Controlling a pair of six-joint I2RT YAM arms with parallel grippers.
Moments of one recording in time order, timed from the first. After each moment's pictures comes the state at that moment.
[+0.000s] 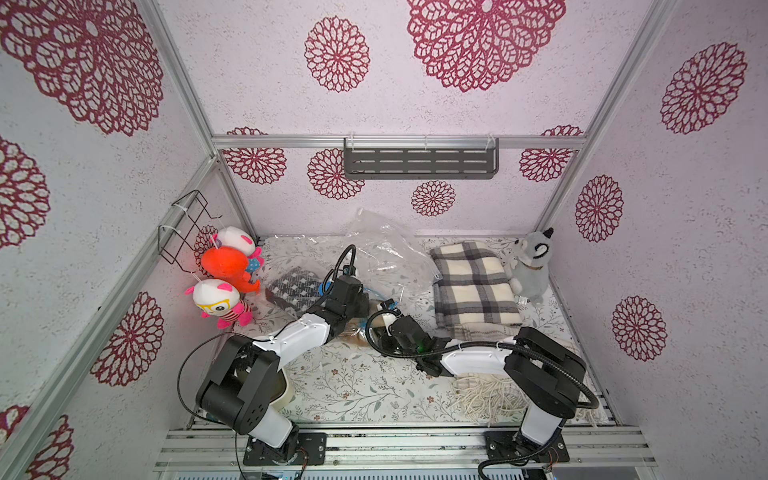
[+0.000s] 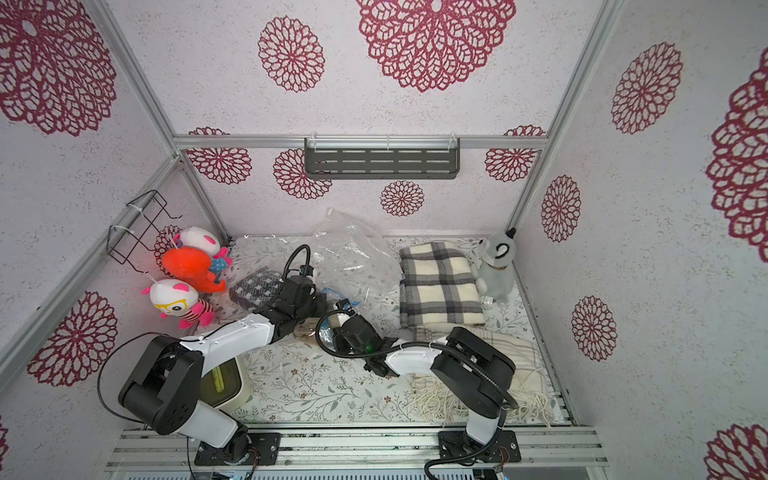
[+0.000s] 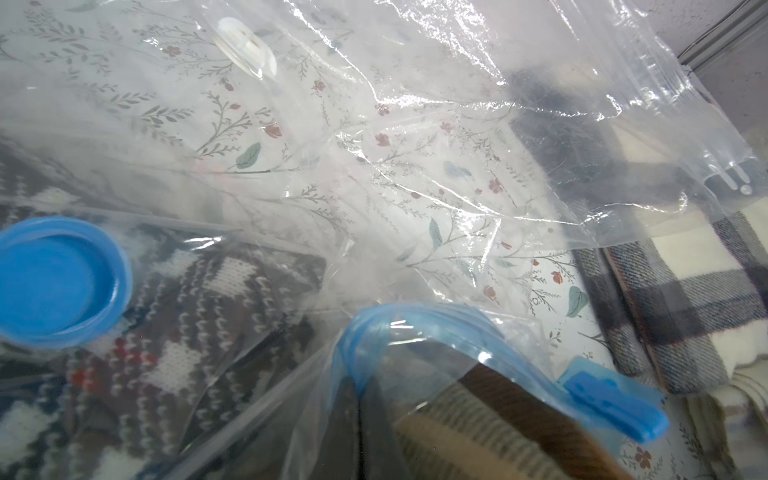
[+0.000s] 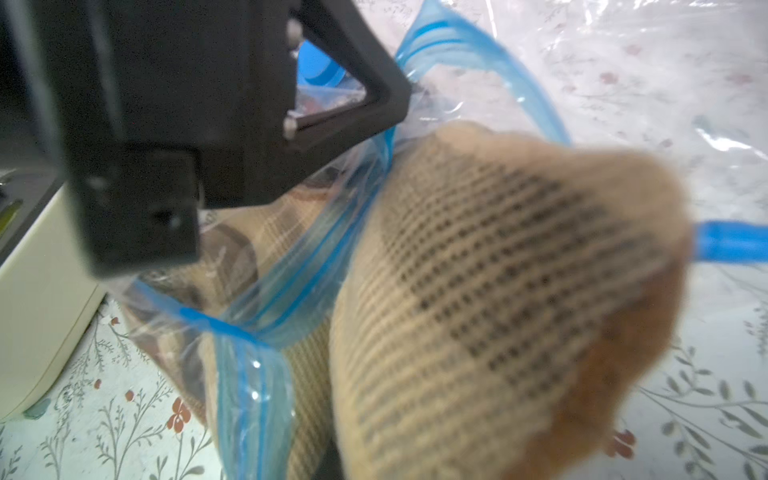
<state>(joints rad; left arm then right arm) -0.48 1.56 0.87 0.00 -0.16 -0.36 1.01 1.72 0.85 0.35 0.18 0.41</state>
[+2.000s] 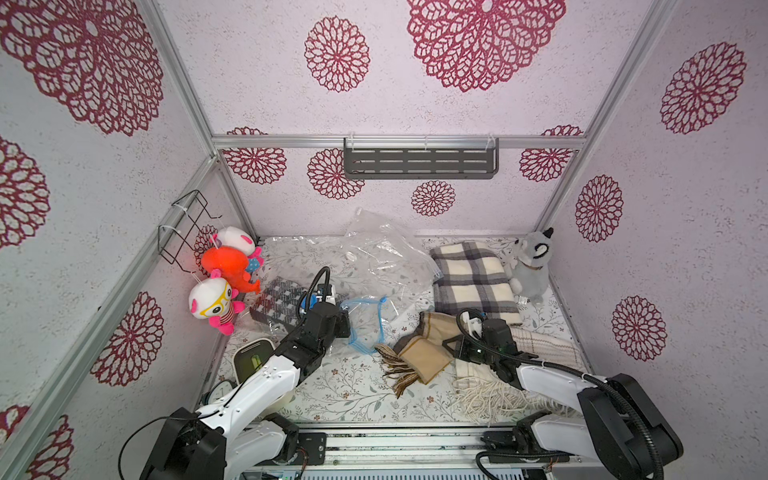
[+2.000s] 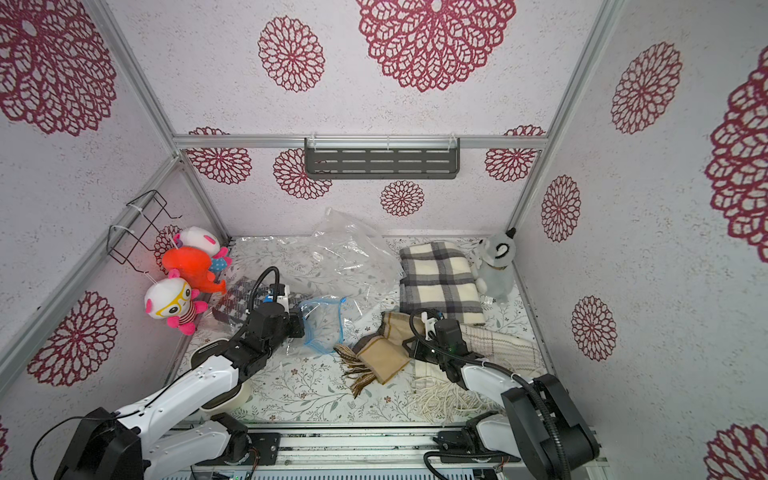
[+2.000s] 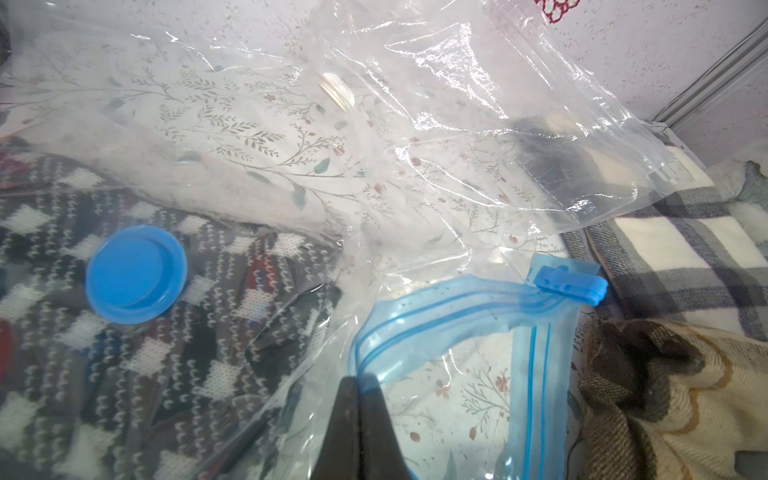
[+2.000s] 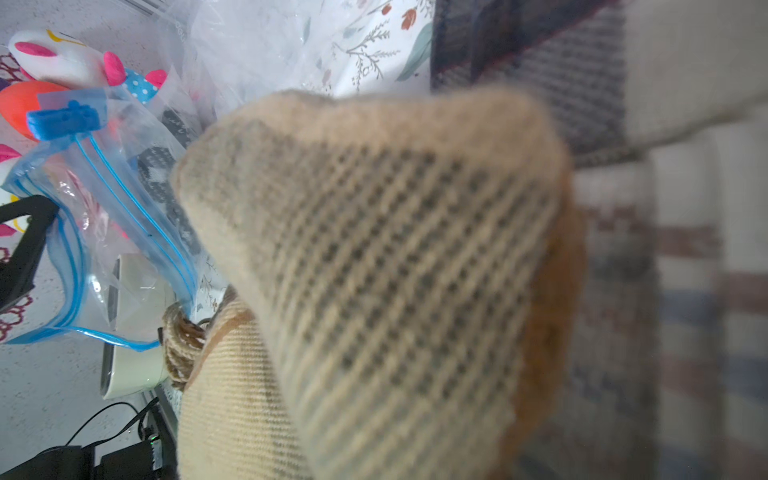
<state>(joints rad) -0.48 1.10 0.55 -0.02 -0.27 -0.38 0.38 1.26 0.34 0.21 -0.43 0.66</state>
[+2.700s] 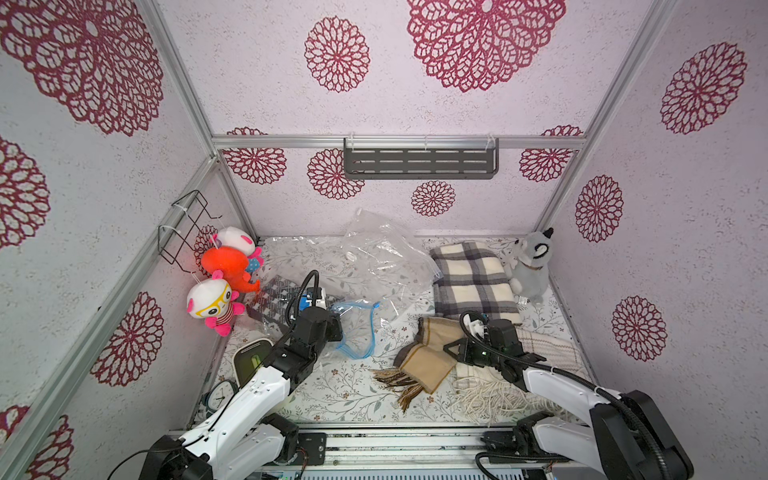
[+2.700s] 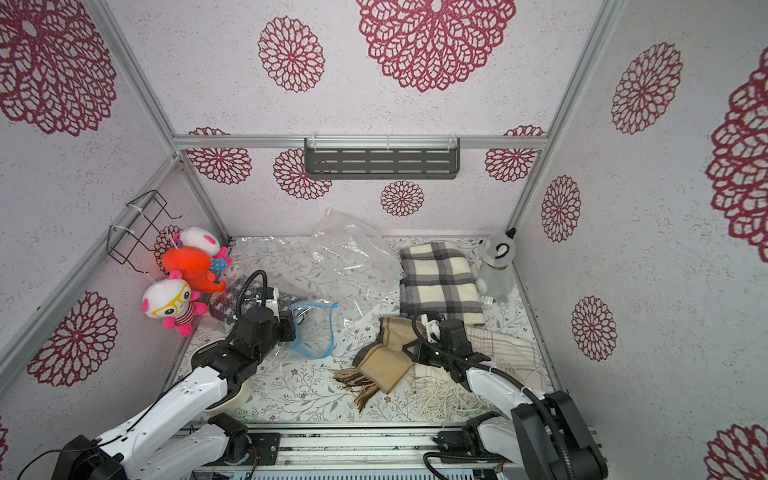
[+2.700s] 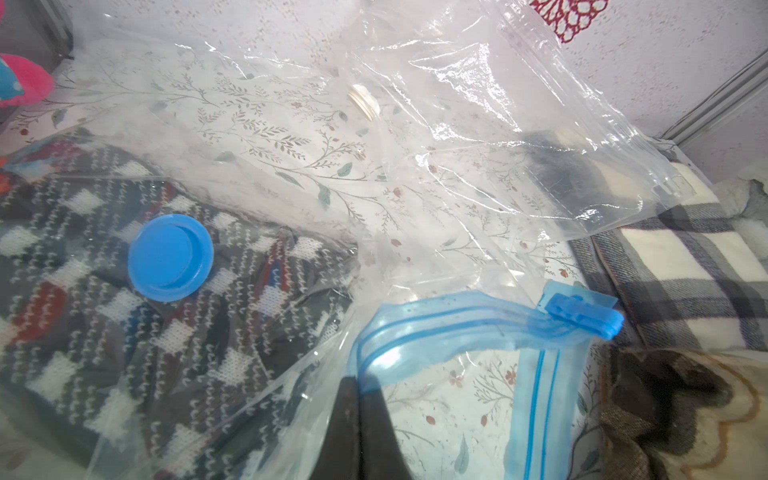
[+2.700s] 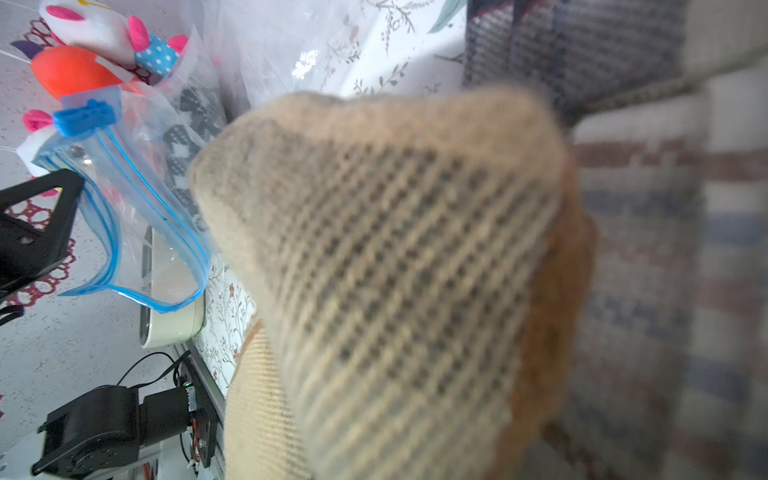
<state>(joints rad) -0.45 0.98 0.53 -0.10 -0.26 -0.39 0.37 1.20 0.36 0.07 -0.53 0.62</state>
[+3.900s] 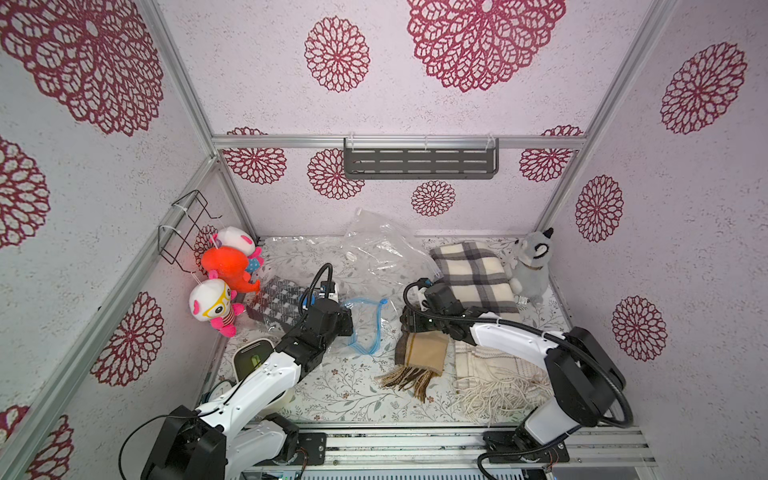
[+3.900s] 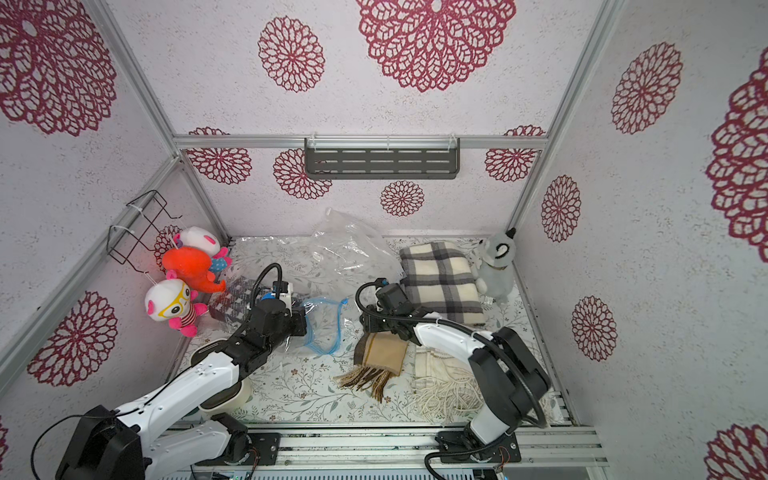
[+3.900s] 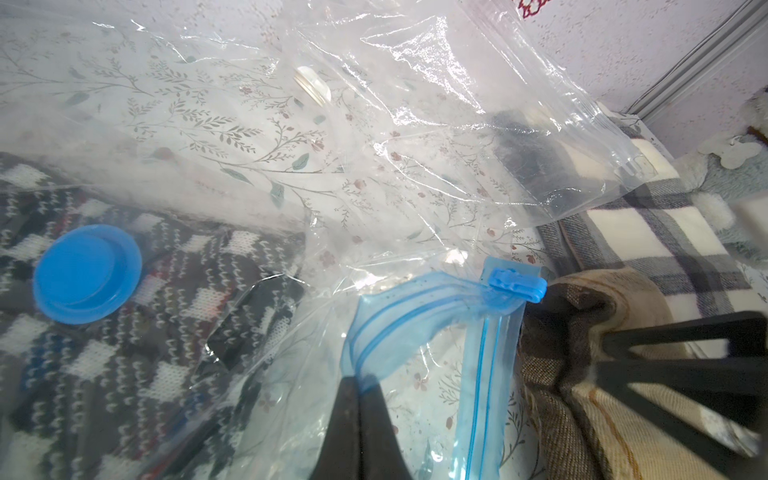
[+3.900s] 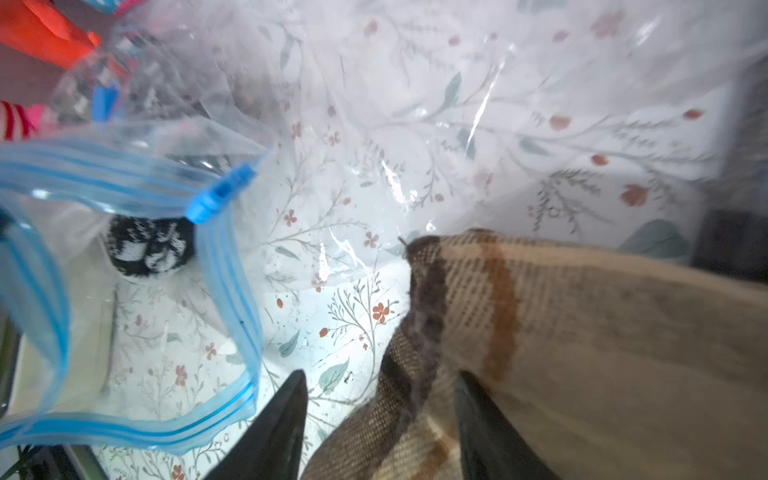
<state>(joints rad) -0.50 1.13 0.61 -0.05 -0.21 -0.39 0.72 1.63 0.94 -0.12 -0.12 0.53</state>
